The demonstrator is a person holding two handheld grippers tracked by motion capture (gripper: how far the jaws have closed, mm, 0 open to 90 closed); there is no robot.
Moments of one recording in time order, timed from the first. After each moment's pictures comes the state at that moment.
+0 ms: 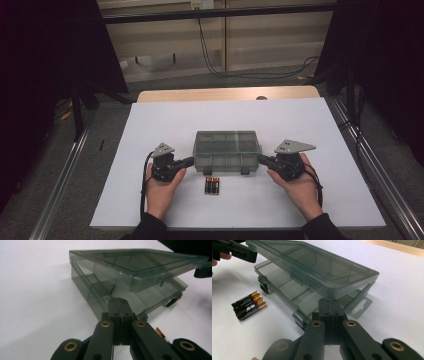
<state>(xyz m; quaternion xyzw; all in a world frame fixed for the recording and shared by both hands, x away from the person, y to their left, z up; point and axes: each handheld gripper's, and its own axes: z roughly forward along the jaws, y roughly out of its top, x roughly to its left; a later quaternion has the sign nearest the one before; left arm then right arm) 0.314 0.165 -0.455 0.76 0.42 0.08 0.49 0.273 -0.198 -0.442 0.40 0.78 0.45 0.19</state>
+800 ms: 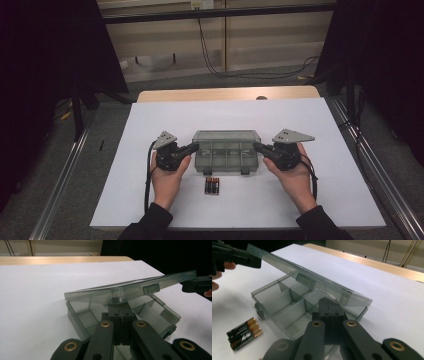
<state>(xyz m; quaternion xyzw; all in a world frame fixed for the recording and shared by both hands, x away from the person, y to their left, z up) 0.329 0.147 -0.434 0.73 0.39 0.12 0.54 0.290 -0.190 -0.423 0.40 0.75 0.48 0.22</state>
